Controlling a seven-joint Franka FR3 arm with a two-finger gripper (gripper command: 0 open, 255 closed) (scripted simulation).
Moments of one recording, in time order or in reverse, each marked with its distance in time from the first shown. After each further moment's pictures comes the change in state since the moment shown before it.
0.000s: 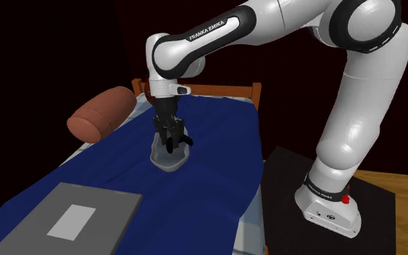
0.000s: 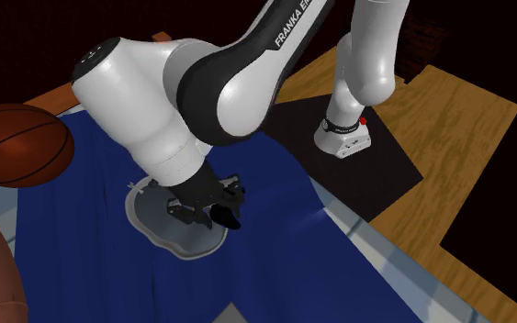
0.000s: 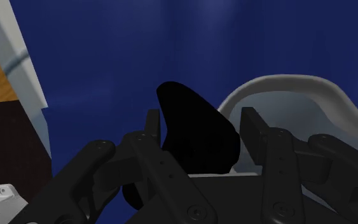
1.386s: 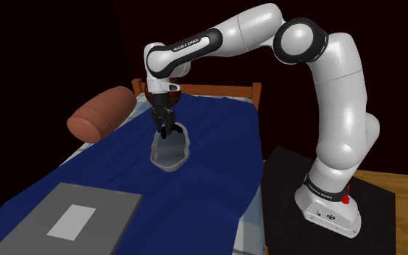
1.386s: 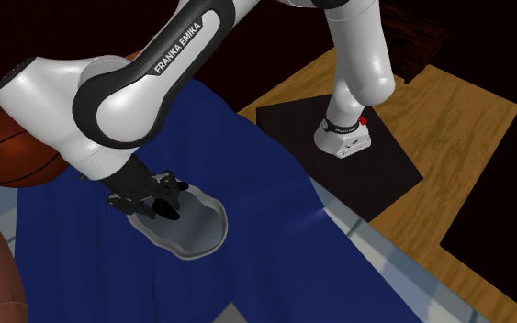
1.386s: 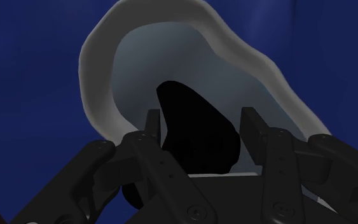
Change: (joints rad) arm 0.005 0.375 -0.107 0.374 -0.210 -0.074 -0.055
